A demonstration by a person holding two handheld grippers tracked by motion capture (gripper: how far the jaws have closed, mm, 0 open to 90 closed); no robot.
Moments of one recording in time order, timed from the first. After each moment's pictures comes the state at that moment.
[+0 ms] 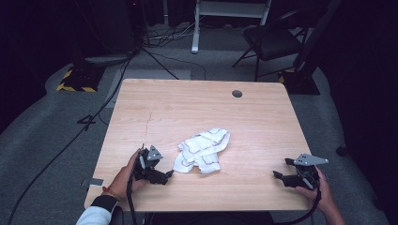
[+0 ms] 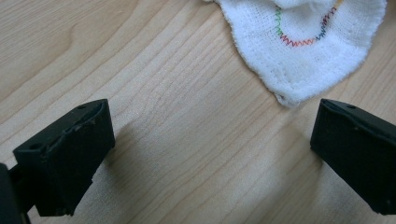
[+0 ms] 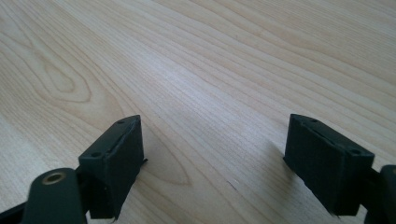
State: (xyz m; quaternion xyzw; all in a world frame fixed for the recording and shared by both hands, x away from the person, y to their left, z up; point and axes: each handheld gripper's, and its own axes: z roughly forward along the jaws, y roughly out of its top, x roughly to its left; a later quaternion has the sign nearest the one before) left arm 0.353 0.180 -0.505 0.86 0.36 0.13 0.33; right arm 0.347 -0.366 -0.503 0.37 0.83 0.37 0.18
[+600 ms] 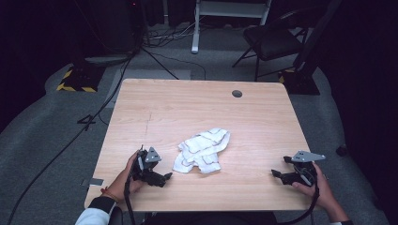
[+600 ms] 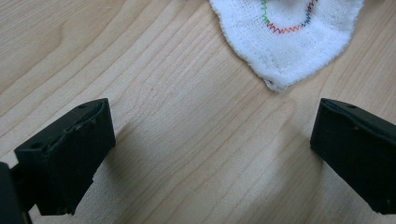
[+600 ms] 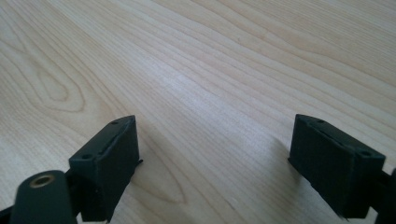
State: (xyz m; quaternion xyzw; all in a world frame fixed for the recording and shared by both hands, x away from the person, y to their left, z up) left arm 0.348 0.184 -0.505 0.87 0.34 0.12 0.33; right arm 0.359 -0.362 -0.502 0.37 0.84 0.36 0.16
